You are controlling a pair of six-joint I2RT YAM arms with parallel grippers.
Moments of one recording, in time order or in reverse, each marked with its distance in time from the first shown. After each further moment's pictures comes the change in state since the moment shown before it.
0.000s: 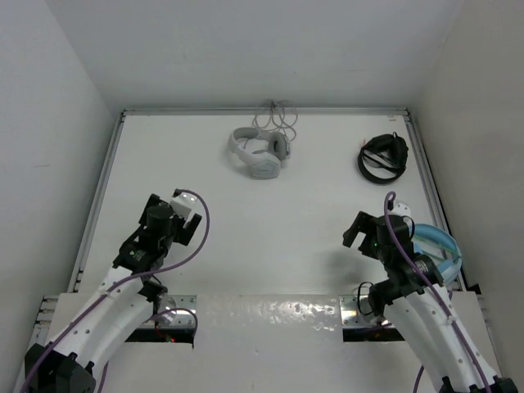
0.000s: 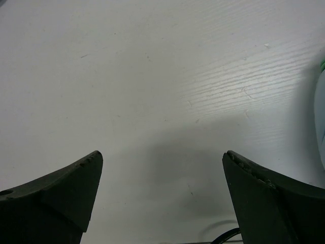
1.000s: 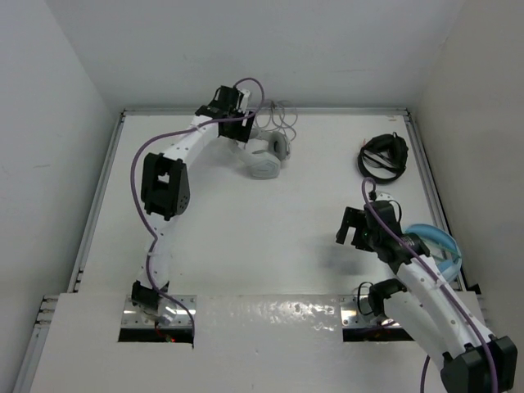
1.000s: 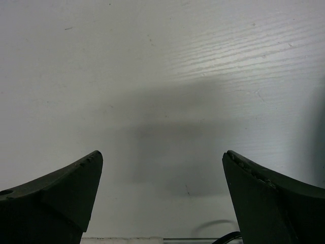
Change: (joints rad) left arm 0.013 1.703 1.778 -0.276 0.253 -0.290; right arm 0.000 0.278 0.047 0.076 -0.058 -0.092
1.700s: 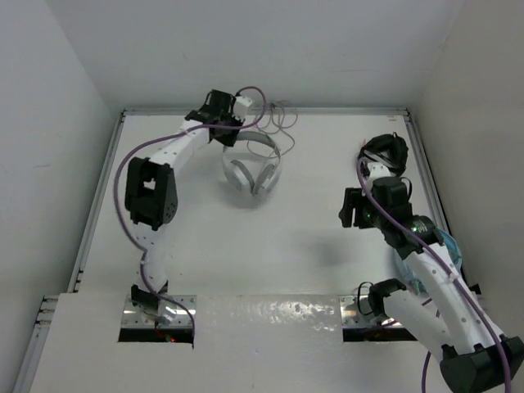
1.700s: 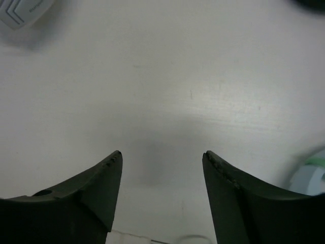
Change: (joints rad) left arm 0.006 -0.128 -0.251 0.053 0.104 0.174; right arm 0.000 0.075 0.237 -0.014 -0.109 -0.257
